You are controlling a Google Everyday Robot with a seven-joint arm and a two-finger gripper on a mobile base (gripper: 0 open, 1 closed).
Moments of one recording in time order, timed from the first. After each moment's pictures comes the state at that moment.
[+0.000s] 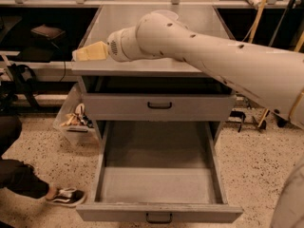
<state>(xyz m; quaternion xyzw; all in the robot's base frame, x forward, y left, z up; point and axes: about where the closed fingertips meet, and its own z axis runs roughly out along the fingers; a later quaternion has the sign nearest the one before) 0.705 0.140 0.901 -0.27 0.80 0.28 0.45</state>
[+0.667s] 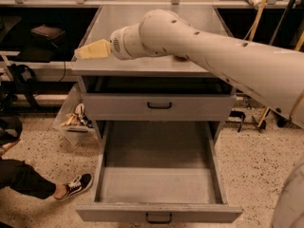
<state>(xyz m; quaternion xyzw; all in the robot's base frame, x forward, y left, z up) 0.705 0.140 0.905 -0.27 0.80 0.28 0.45</state>
